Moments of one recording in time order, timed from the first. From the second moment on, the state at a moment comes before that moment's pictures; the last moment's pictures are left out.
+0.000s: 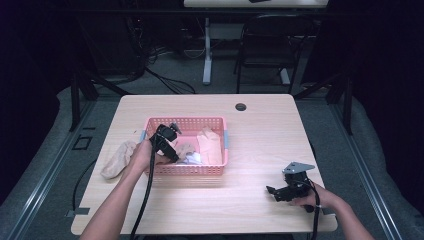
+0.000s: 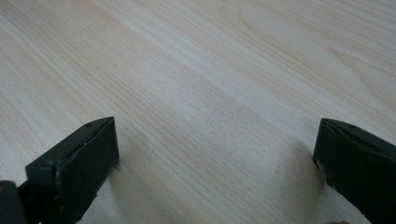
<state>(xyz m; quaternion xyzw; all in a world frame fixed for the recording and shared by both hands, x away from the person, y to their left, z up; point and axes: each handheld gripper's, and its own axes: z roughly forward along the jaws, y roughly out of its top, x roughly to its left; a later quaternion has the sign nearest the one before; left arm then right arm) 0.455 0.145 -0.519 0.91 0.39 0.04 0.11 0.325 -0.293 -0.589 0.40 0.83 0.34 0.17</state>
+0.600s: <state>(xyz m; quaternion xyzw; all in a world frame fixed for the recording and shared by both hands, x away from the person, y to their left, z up) 0.458 0.156 -0.509 0.90 0.42 0.07 0.14 0.325 -0.293 -0.589 0.40 0.83 0.34 0.17</state>
